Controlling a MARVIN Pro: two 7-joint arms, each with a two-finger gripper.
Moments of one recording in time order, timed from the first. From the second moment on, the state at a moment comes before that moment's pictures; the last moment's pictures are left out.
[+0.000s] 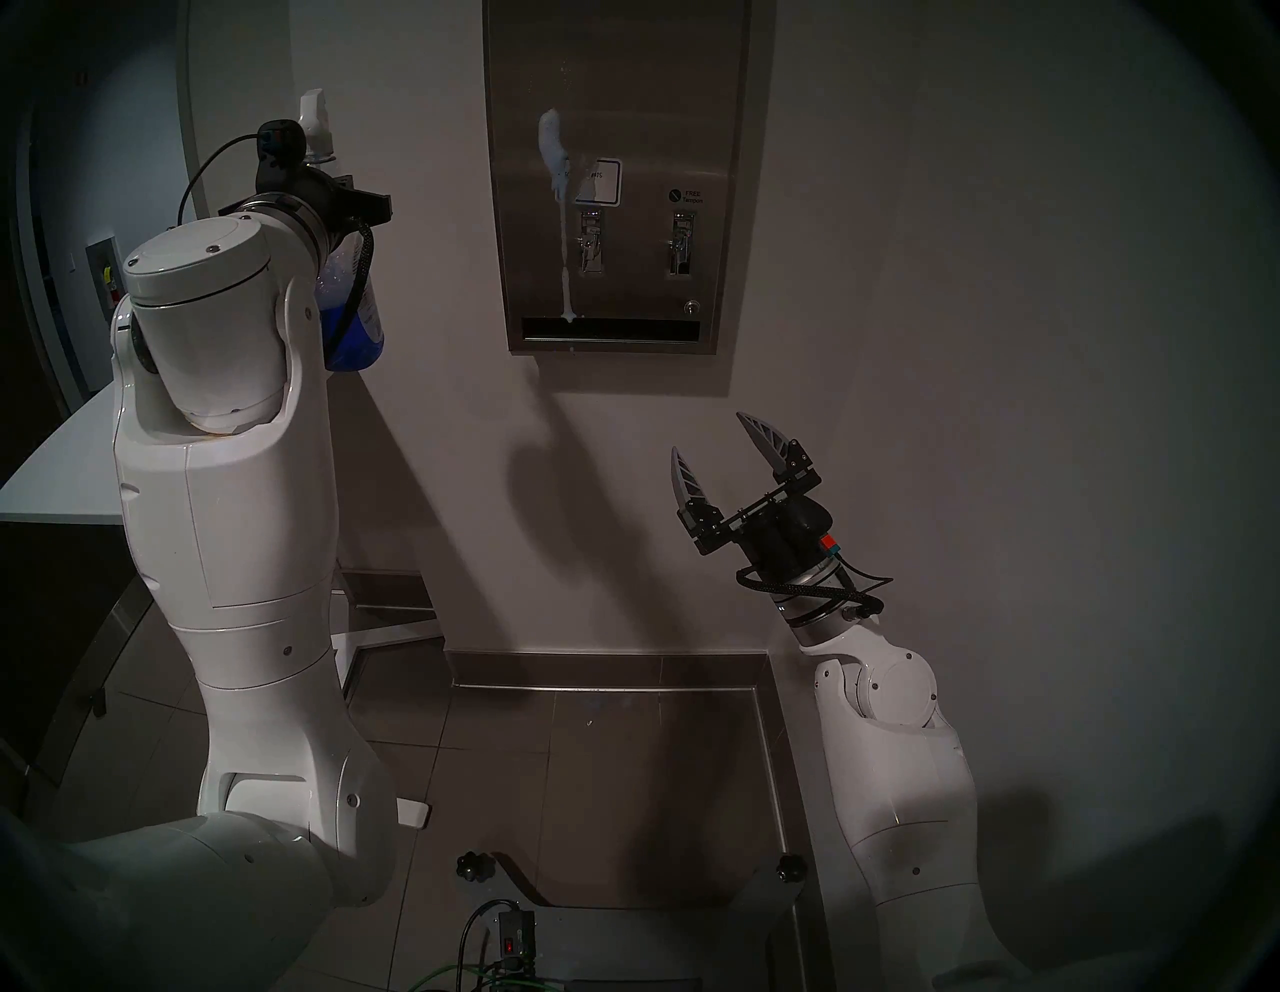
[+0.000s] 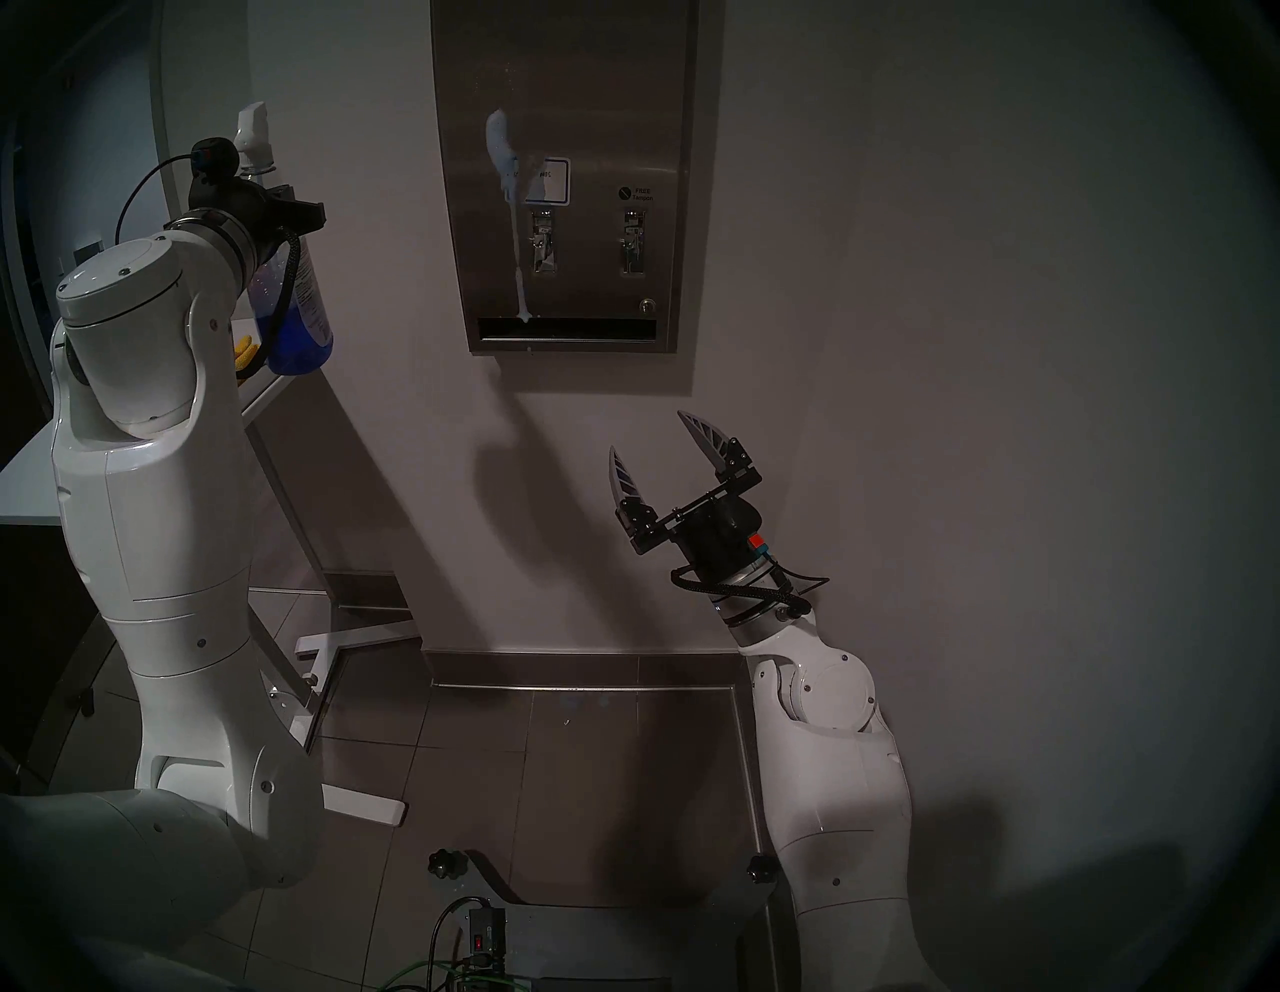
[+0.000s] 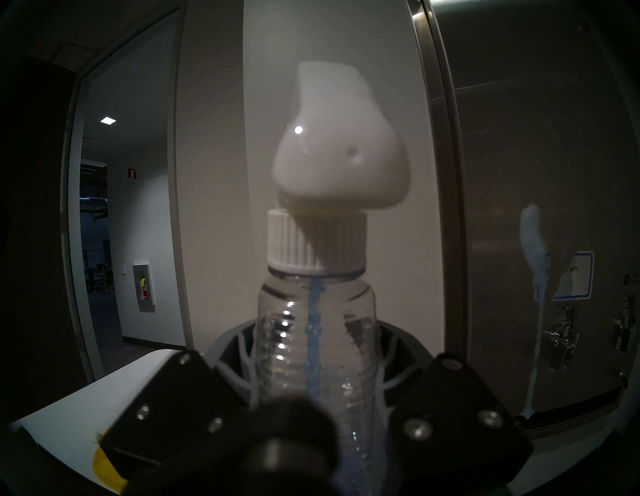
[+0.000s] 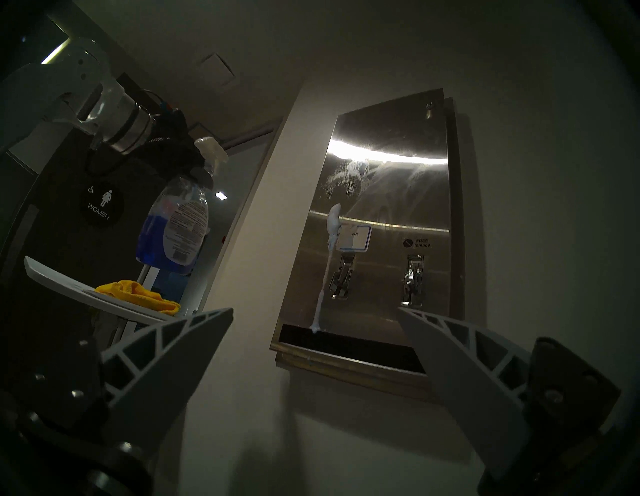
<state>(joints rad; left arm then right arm) 1.02 -1.44 -1.71 -2.13 0.11 0.96 0.02 -1.60 -1.60 1.63 -1.61 0.16 -0.59 0.73</state>
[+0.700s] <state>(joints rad) 1.10 -1.40 -1.86 -2.22 0.13 0.96 0.03 -1.70 -1.61 1.60 -1.83 0.00 -0.29 0.59</state>
